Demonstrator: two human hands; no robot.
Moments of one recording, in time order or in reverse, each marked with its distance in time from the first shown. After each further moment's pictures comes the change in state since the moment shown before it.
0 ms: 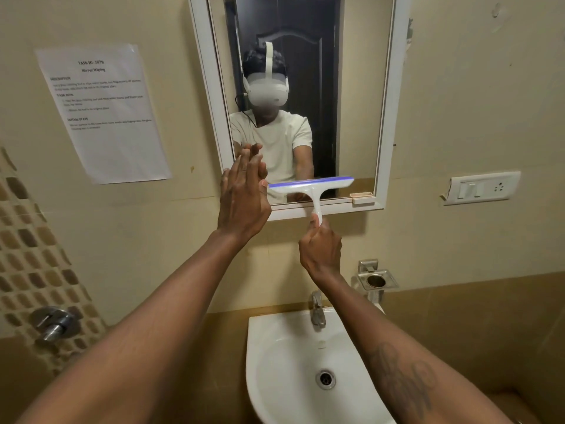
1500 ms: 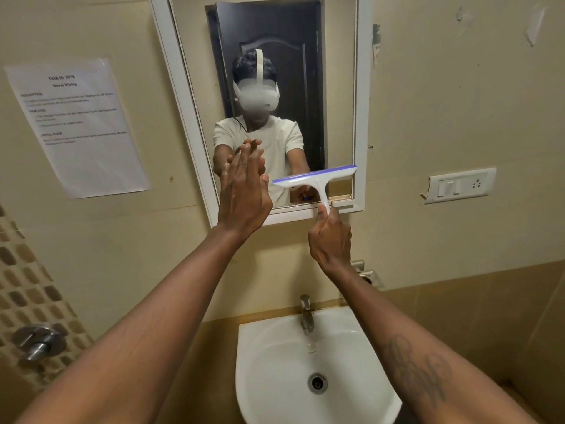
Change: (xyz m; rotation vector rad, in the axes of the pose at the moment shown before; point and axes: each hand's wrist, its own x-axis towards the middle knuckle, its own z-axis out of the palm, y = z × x) left_hand 0.019 0.053 0.008 -0.028 0.000 0.044; right_hand 0.042 0.028 -0.047 -0.020 0.108 -0.109
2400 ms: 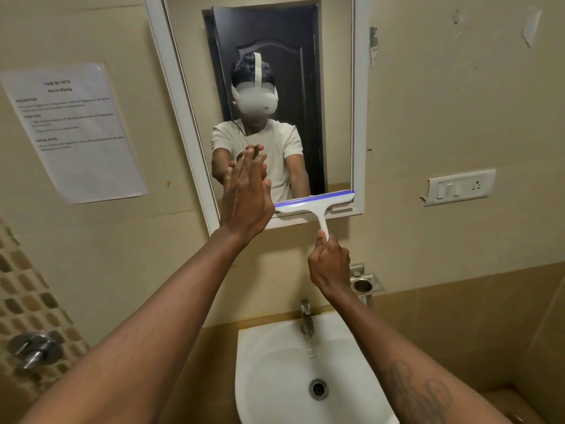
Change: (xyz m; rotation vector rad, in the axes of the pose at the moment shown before) left_hand 0.004 0.001 0.008 0.024 -0.054 0.007; right_hand -0.031 0.027 0.008 -0.051 -0.096 0.110
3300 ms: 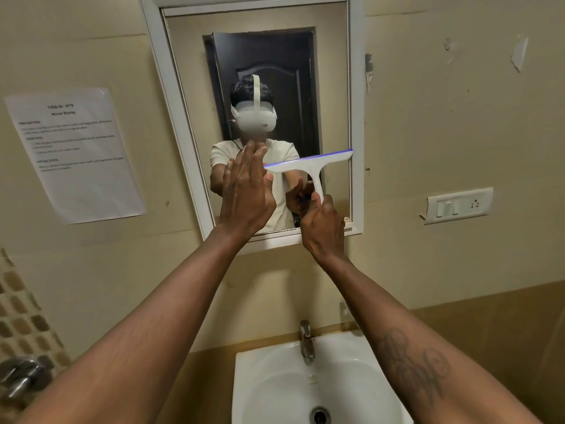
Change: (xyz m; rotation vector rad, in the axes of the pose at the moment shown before) left_hand 0.041 0.007 -0.007 -0.019 0.114 0.061; right_hand 0.083 -0.080 -0.016 0.099 0.166 -0.175
